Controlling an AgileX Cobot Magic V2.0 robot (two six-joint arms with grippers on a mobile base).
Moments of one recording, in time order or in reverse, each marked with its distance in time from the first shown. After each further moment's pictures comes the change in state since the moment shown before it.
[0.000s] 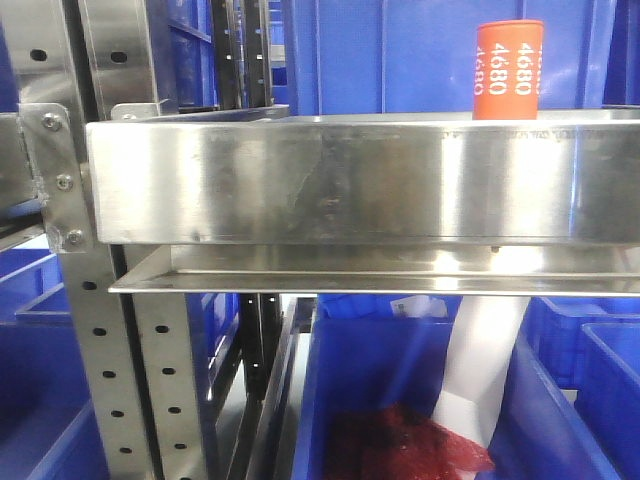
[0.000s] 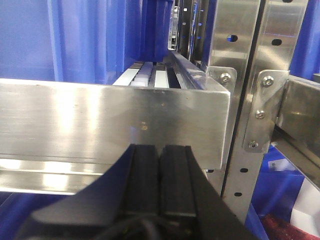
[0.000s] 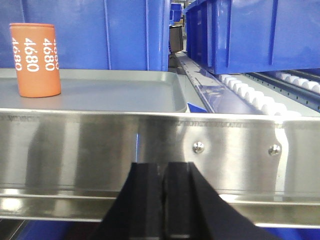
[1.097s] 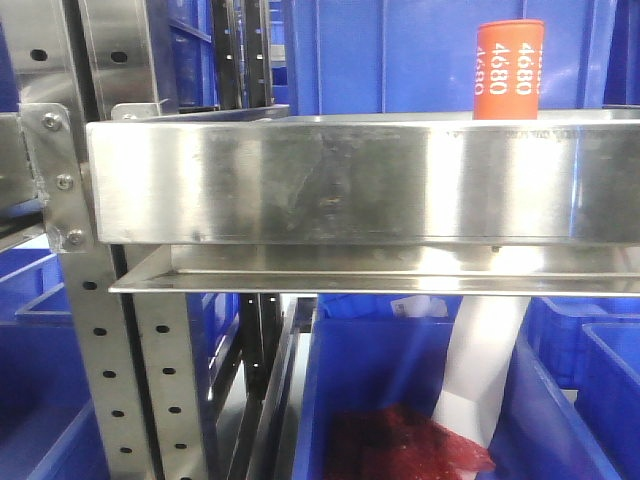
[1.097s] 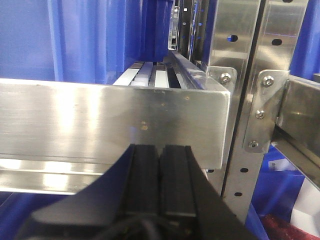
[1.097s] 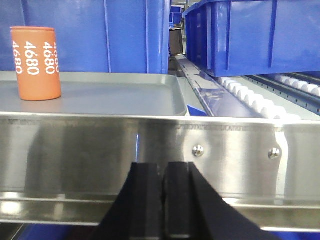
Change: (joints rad) left arm 0.000 0.000 0.000 0.000 0.000 0.000; right arm 0.000 0.000 0.000 0.000 -0.020 0.000
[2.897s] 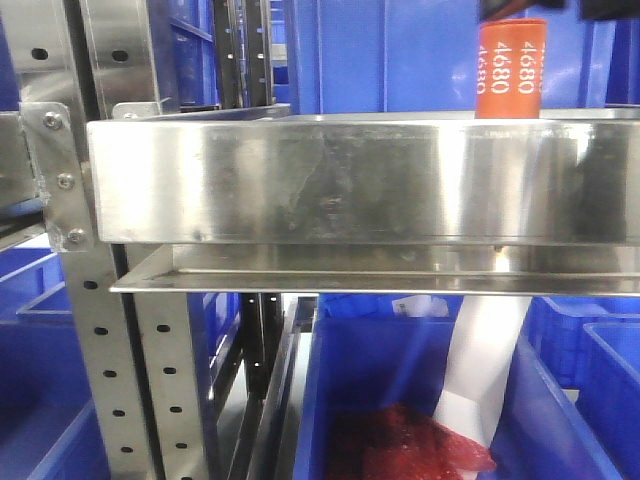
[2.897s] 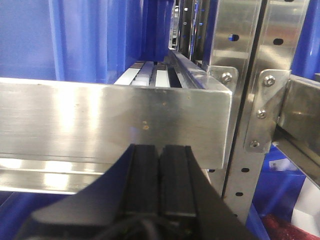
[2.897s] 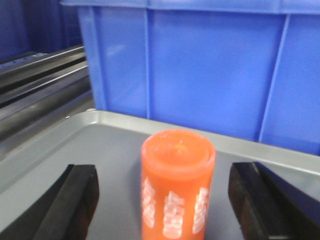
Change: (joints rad) left arm 0.000 0.000 0.000 0.000 0.000 0.000; right arm 0.410 1.234 -0.669 0.059 -0.394 0.000
